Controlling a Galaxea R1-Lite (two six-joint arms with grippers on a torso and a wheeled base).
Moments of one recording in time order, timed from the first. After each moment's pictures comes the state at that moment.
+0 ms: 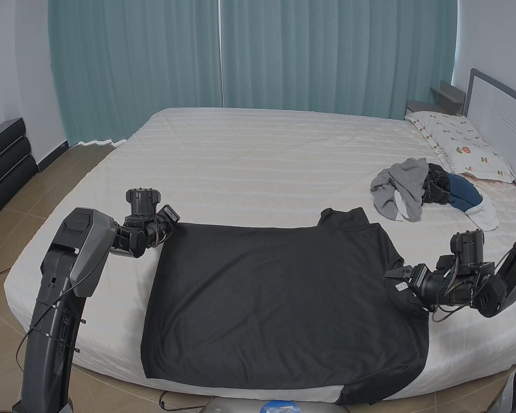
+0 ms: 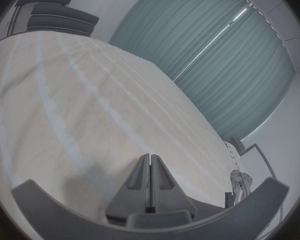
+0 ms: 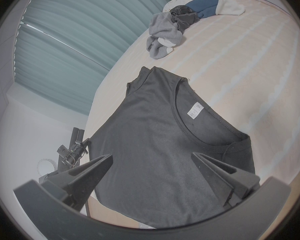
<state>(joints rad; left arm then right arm) -0.07 2.78 -1.97 -0.38 0.01 -0.78 0.09 1.98 -0.48 -0.83 0.27 0.76</state>
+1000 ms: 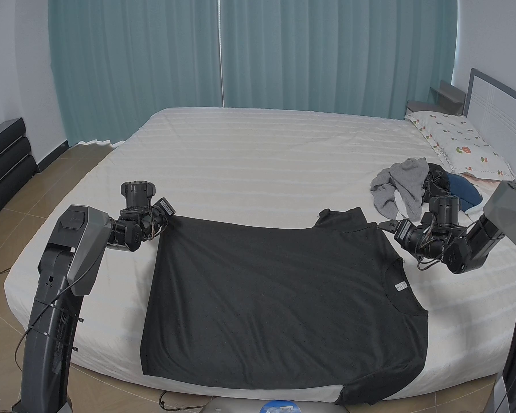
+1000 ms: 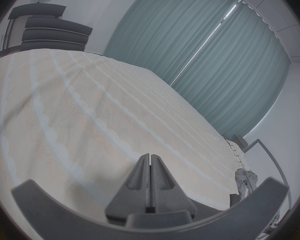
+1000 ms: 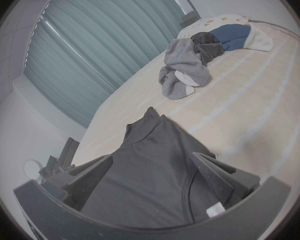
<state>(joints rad) -0.06 2.77 -2.00 -0.37 0.02 -0.70 0.04 2.33 -1.09 -0.75 0.18 0.61</state>
